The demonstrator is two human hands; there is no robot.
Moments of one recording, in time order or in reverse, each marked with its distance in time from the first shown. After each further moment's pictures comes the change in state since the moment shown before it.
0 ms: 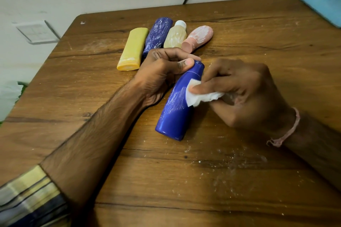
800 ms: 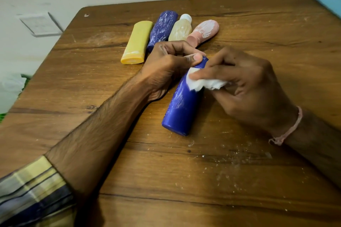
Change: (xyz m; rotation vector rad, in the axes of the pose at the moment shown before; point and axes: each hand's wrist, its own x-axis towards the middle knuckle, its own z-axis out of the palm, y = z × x) left_hand 0.002 -0.004 -0.001 0.062 -0.020 0.054; right_hand 0.001 -0.001 0.007 -0.037 0.032 0.067
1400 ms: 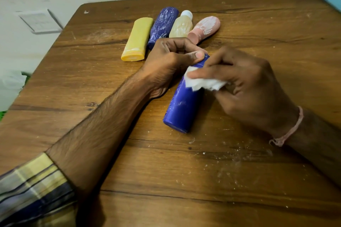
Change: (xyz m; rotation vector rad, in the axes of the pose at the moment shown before) left_hand 0.001 -0.003 0.000 0.054 0.026 0.030; right_hand 0.001 -0.007 0.001 0.005 -0.043 0.018
